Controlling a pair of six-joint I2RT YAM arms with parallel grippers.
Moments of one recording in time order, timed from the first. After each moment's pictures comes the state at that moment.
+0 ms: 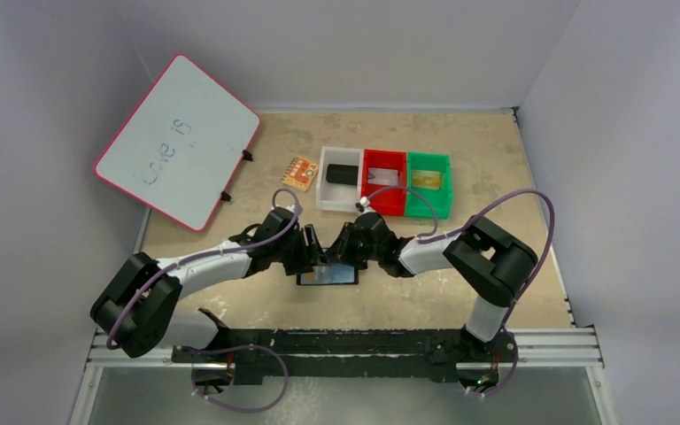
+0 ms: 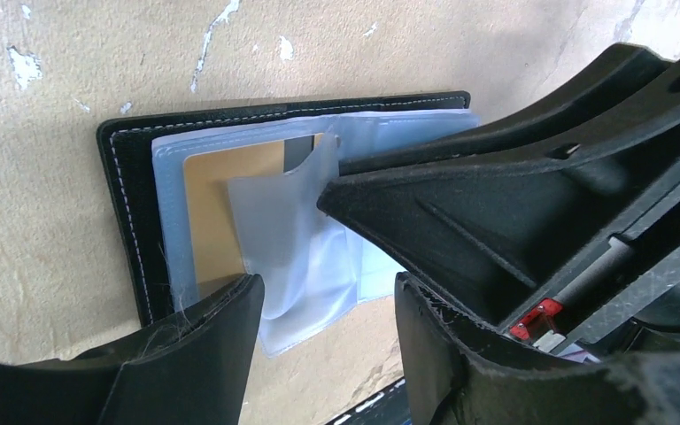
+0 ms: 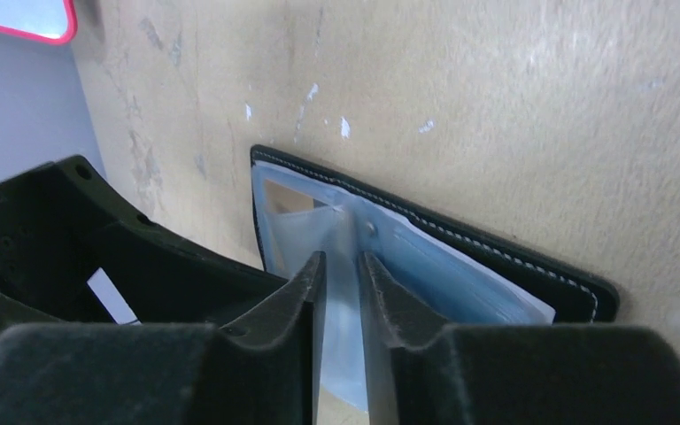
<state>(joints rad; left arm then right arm) -0.64 1.35 0.56 -0.10 0.20 -0.91 0.84 1.76 0.66 0.44 -0.11 1.09</state>
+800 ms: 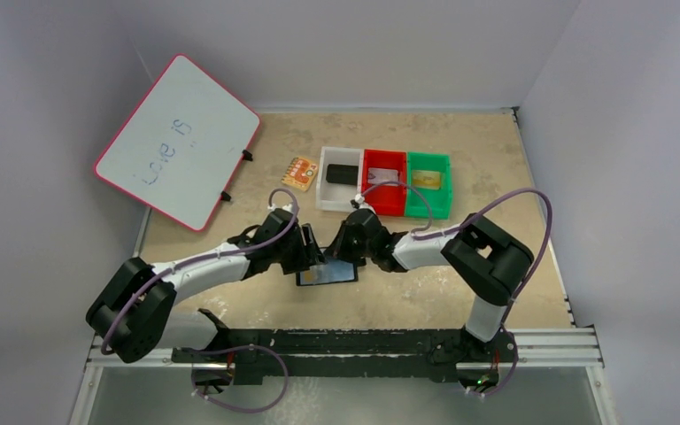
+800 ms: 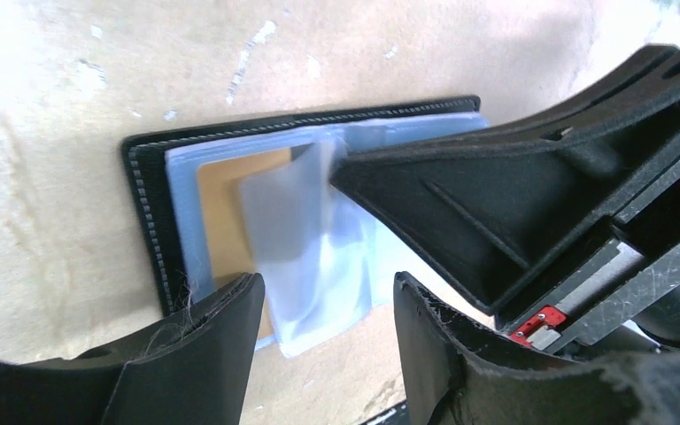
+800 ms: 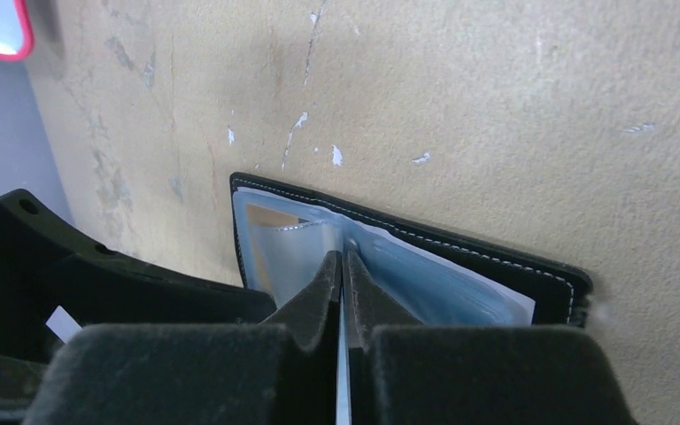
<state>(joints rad) -0.66 1.32 0.56 -0.12 0.13 -0.91 0.87 1.78 0.78 0.26 -0.02 1.02</state>
